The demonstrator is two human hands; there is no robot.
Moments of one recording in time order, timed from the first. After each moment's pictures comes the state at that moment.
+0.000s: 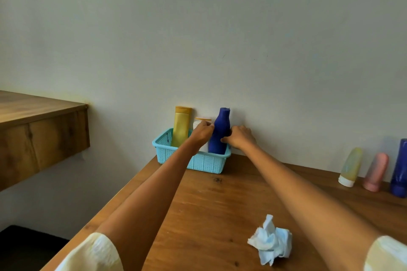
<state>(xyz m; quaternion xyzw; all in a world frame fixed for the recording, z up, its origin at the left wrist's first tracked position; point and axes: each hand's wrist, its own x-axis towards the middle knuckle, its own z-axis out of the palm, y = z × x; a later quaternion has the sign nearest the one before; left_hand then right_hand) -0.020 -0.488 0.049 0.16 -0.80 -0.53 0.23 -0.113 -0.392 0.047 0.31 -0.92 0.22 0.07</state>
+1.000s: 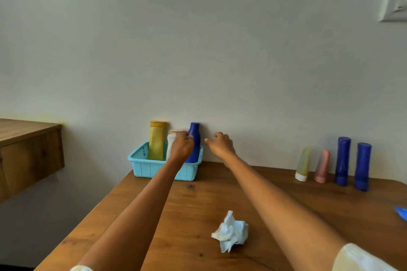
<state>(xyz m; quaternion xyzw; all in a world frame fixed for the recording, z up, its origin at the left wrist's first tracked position) -0.003 -0.438 0.058 0.21 -0.80 -0.47 0.32 -0.089 -0.344 0.058 0.26 -0.88 0.39 0.06</state>
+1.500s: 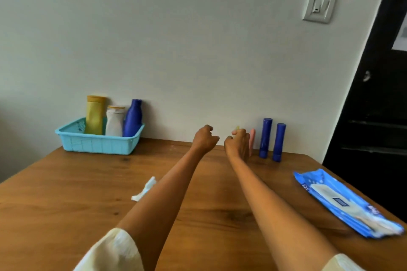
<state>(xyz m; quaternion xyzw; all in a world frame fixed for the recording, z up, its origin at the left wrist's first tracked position) -0.070 -0.223 0.045 0.10 -0.86 -0.46 0.20 -0.113 -0.135 0.023 0.04 -0.85 0.46 0.25</state>
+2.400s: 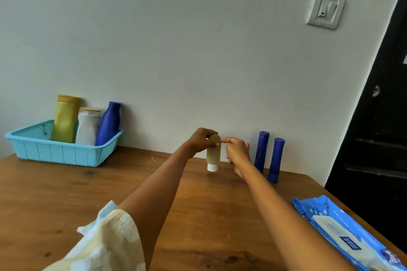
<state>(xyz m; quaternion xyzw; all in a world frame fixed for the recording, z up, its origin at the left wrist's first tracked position) -0.160 -0.235 0.048 -0.01 -0.85 -0.50 0.15 -0.198 -0.108 0.029 0.13 -0.84 0.52 0.08</state>
